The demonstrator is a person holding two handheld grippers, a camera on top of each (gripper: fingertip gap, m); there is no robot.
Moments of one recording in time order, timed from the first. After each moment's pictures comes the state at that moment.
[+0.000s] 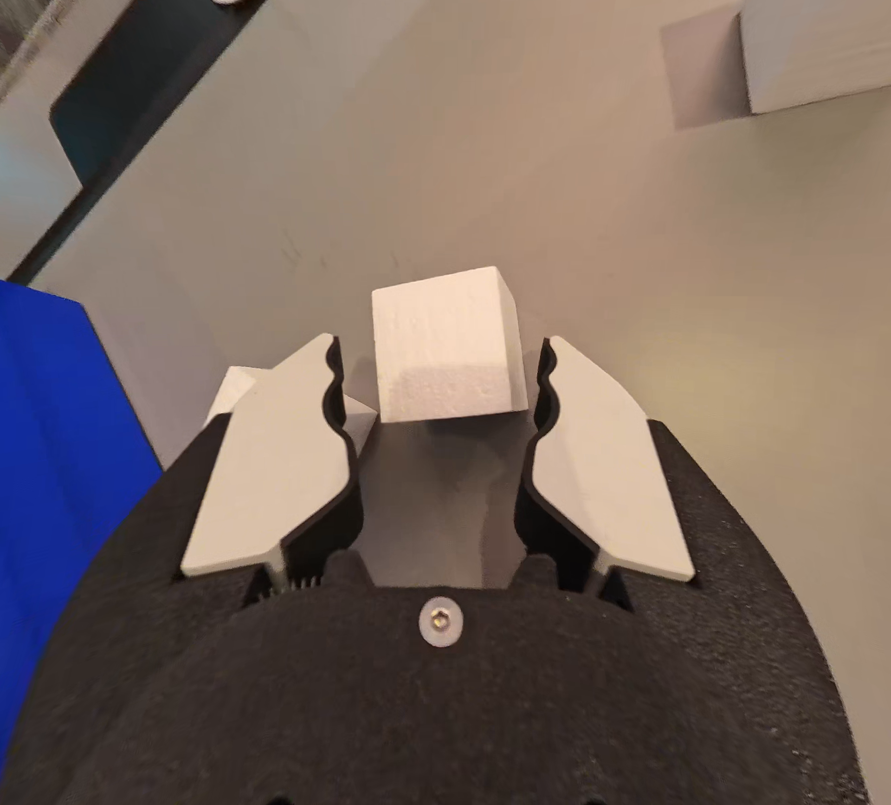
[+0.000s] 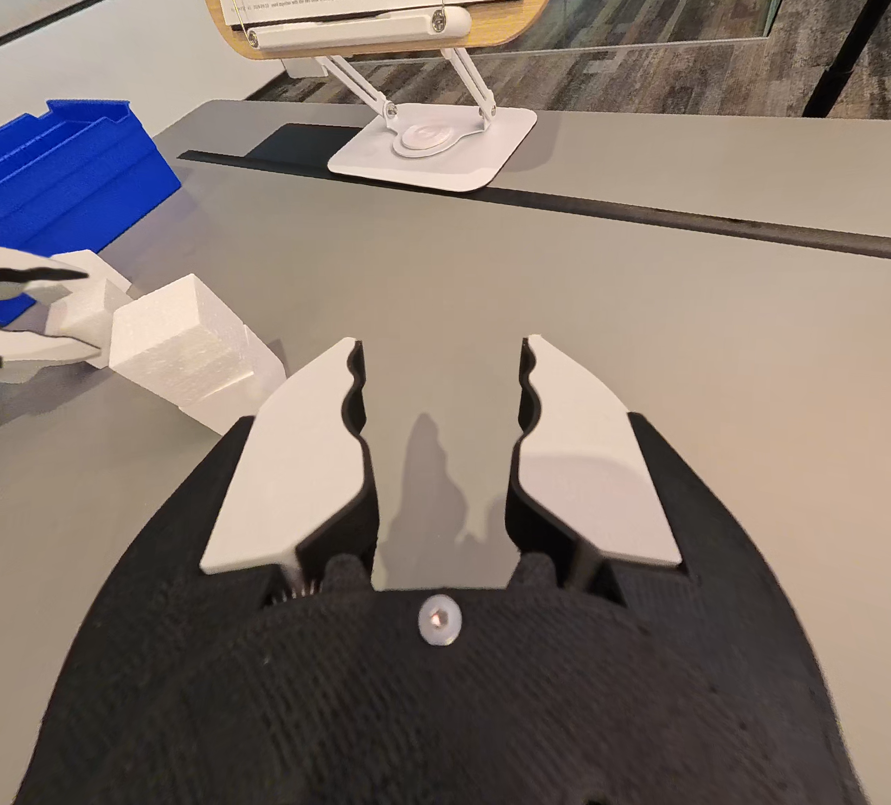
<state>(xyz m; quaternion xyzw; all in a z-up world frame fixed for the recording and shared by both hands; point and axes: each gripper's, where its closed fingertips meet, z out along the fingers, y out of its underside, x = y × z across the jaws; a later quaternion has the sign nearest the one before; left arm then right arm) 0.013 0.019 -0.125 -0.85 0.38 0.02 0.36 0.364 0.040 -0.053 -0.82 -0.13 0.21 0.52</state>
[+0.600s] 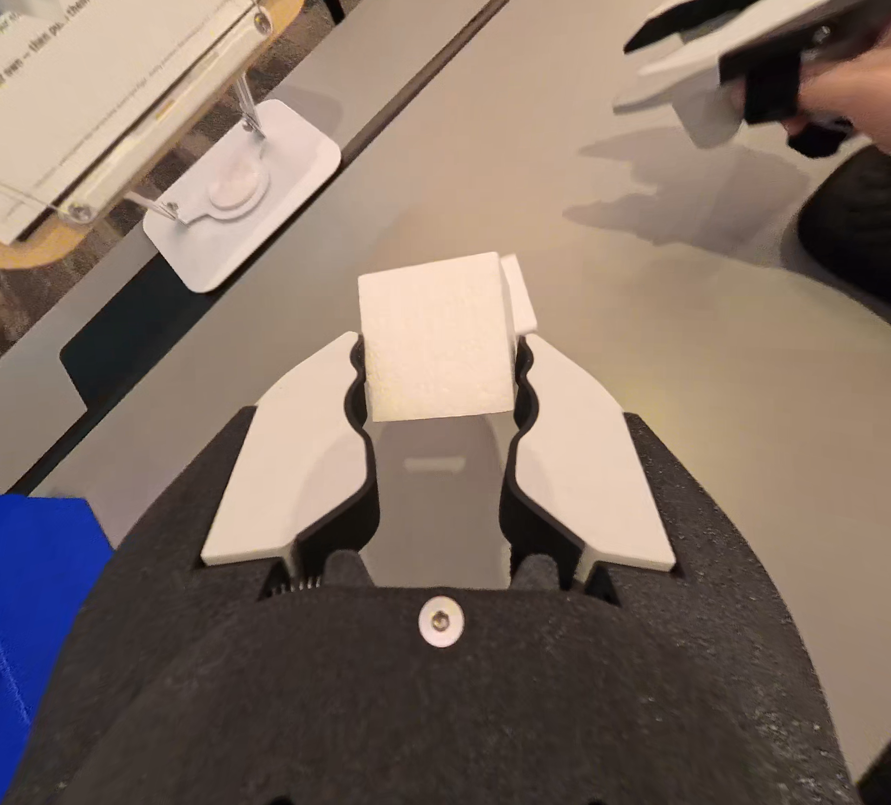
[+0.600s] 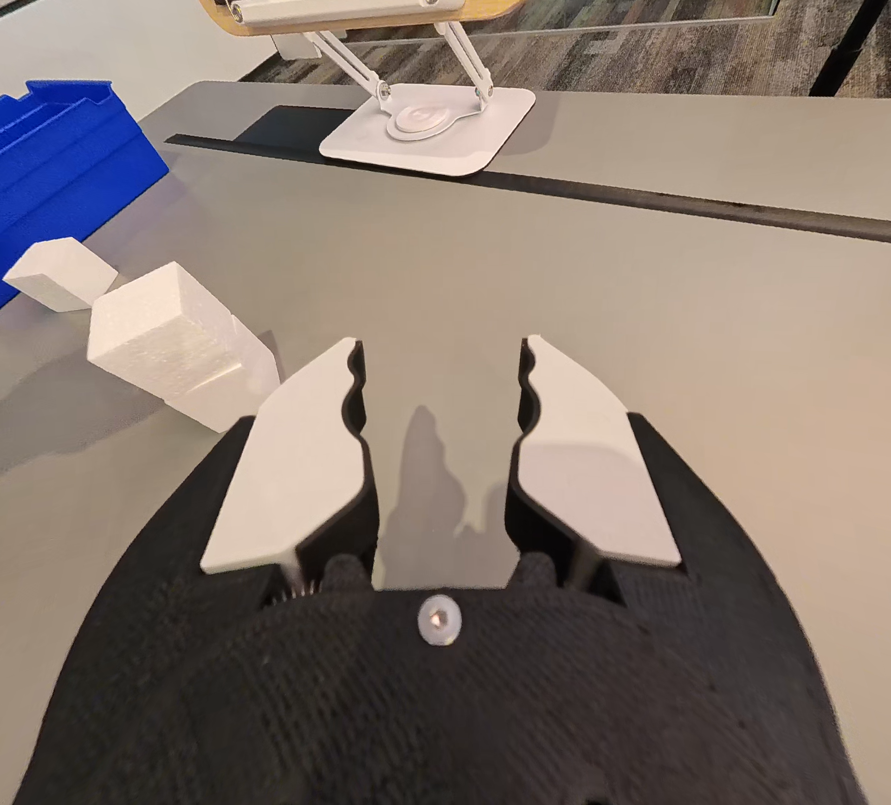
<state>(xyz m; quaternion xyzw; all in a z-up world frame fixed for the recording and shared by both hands) 0.156 -0.013 0.011 -0.80 0.42 -0.08 0.42 0.364 0.042 -0.061 -0.82 -0.13 0.20 0.51</state>
